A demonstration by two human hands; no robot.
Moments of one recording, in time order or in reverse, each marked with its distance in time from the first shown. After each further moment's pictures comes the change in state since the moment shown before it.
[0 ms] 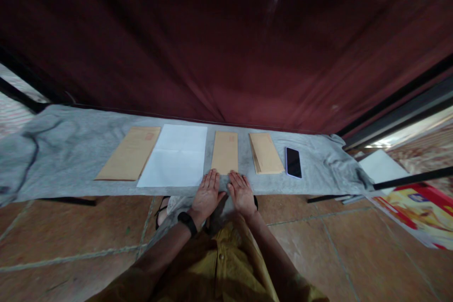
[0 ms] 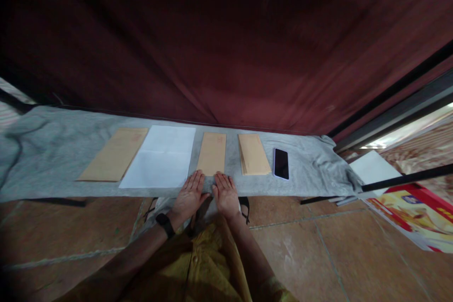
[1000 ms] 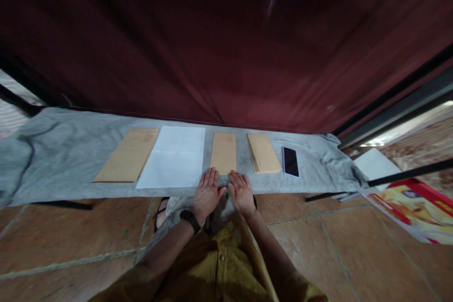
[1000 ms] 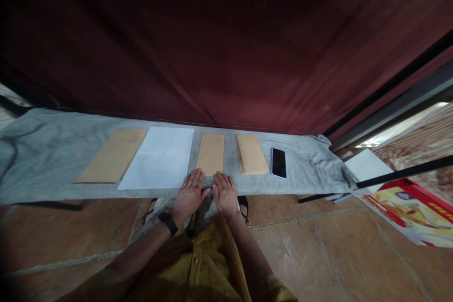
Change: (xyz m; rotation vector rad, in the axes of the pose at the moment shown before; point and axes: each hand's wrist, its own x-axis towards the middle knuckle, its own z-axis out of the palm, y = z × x) left_hand 0.008 0.005 -0.005 -0.037 0.028 -0.068; right_hand -0.002 0.000 -0.003 -0.010 0.008 0.046
